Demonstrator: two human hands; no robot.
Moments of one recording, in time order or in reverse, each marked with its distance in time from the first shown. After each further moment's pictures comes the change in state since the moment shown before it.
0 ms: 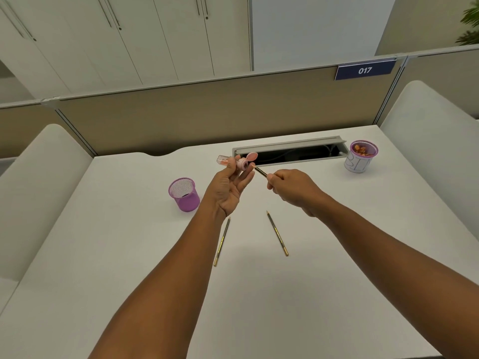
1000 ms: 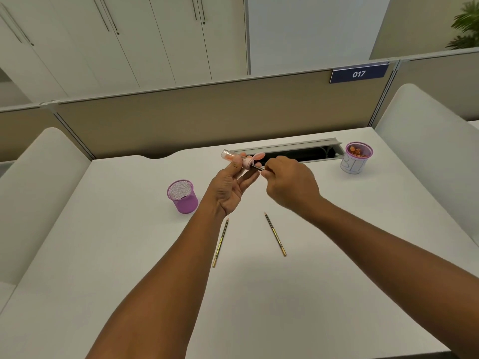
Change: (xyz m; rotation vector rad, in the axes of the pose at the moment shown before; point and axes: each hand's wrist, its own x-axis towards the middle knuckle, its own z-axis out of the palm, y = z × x) left_hand -0.007 0.000 0.011 0.071 -0.073 0.009; right_hand -0.009 -0.009 0.001 -0.540 0.341 -0.401
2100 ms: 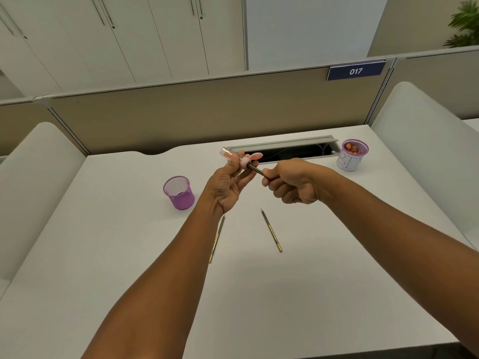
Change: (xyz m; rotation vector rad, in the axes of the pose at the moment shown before) left_hand 0.000 -0.006 -0.001 0.033 -0.053 0.001; right_hand 0.021 0.014 -0.026 1.026 -0.761 0.854
